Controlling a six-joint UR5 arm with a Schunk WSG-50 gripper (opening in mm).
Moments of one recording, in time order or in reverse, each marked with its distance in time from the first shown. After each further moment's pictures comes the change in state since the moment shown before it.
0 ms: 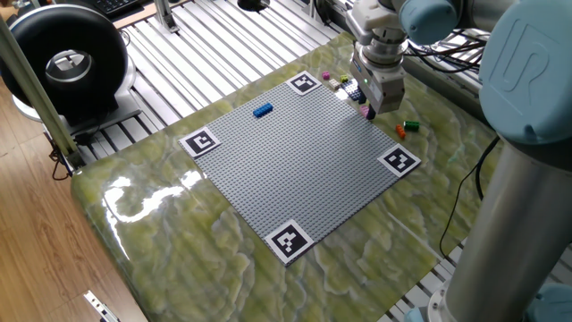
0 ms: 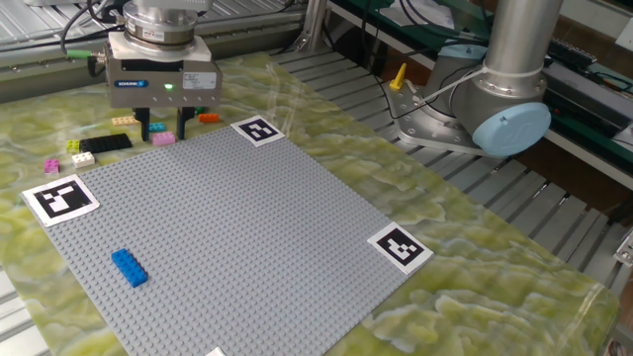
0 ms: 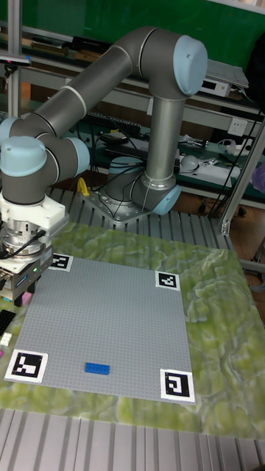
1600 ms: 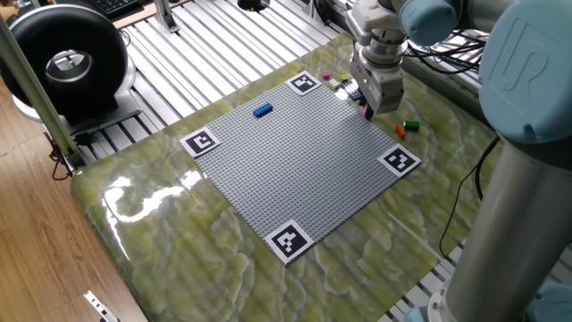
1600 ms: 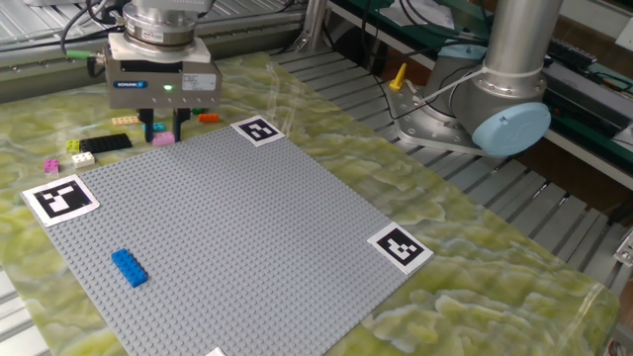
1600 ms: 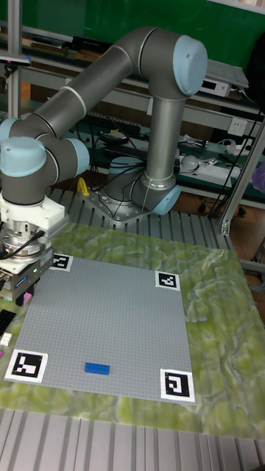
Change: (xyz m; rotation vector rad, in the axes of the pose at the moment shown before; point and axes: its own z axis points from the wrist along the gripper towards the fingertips) arm -0.002 -0.002 0.001 0.010 -0.011 0.027
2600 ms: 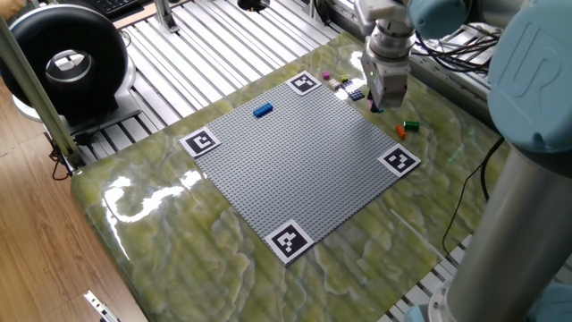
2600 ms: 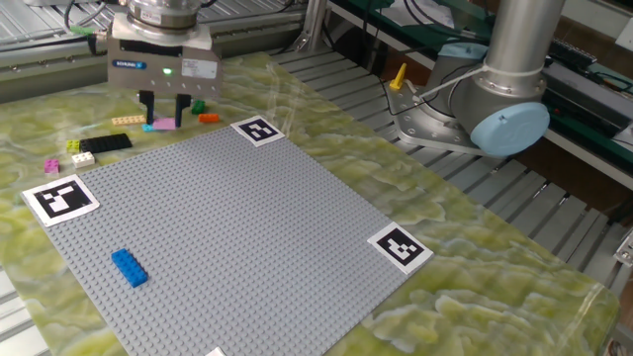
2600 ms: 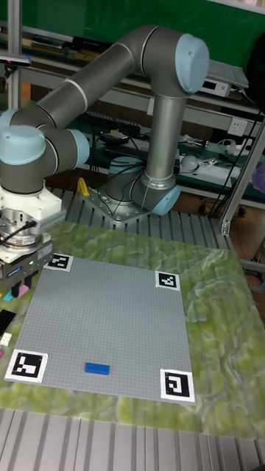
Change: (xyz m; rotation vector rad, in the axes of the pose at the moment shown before) arm 0.010 0.004 -0.028 0.007 0.020 0.238
